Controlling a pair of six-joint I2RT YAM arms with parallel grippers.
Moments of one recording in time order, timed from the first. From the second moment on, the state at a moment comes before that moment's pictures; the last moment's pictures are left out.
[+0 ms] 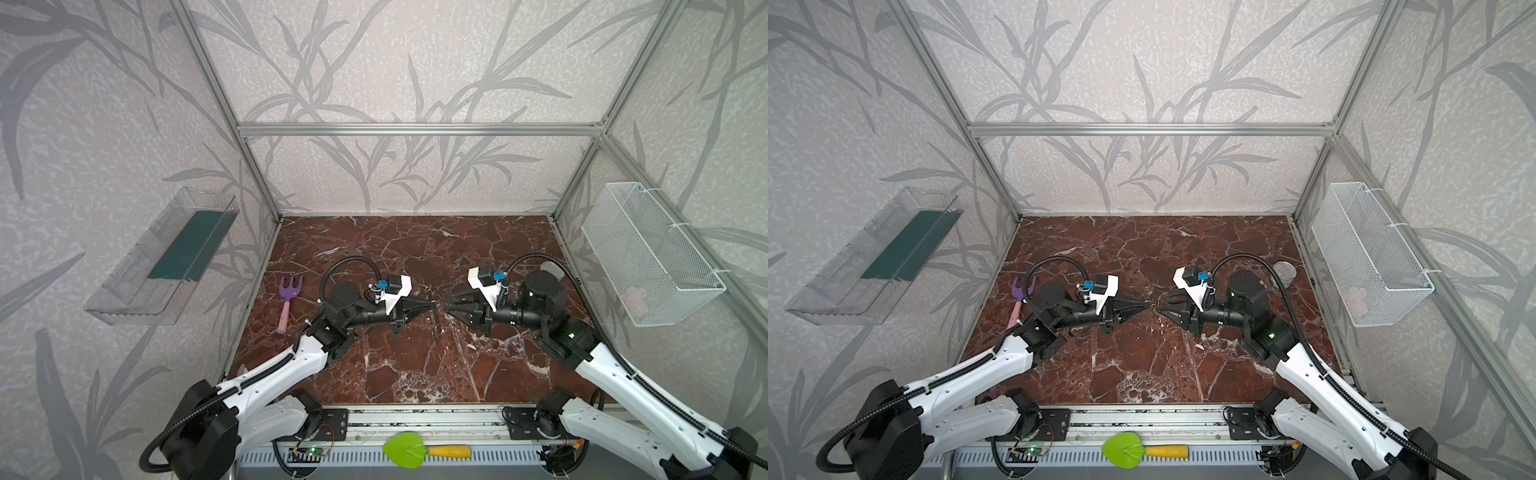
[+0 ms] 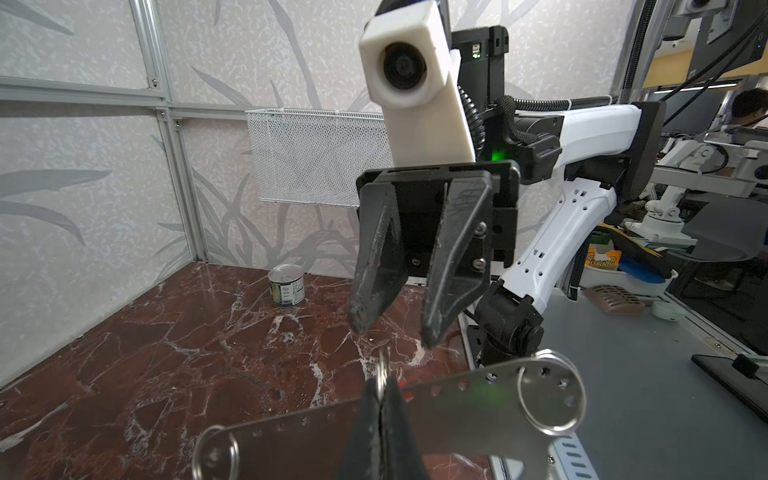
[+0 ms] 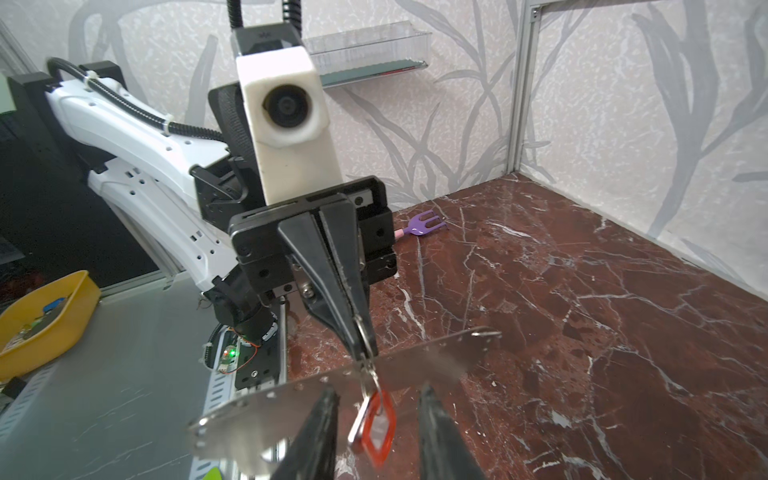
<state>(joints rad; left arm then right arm) -0.65 1.09 0.59 0.61 0.82 -0.12 0.61 0.88 0.77 -0.10 -0.72 0.03</state>
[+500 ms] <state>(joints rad) -0.65 1.10 0.58 0.73 0.84 -0.21 0.61 0.92 0.75 -0.03 -0.74 0.06</state>
